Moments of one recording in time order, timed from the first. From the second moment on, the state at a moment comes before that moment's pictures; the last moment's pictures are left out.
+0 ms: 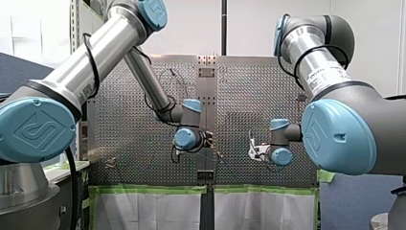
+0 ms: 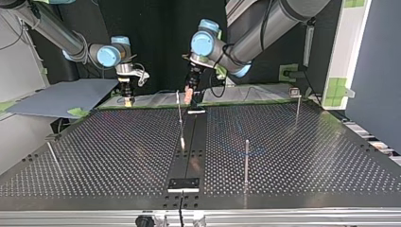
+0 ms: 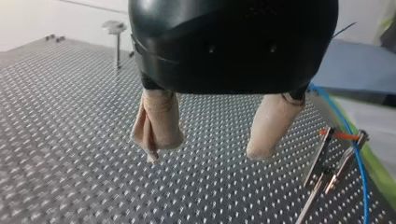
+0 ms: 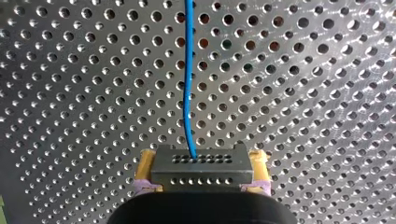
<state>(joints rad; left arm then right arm) -0.61 -2.24 -1.76 -2.42 -1.81 -1.73 1.87 -0.70 1.67 -0.90 1.51 1.54</state>
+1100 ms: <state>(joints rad) -0.48 -1.95 -1.87 -2.58 -2.10 -2.02 1.87 -0.65 1.67 -0.94 1.51 1.56</state>
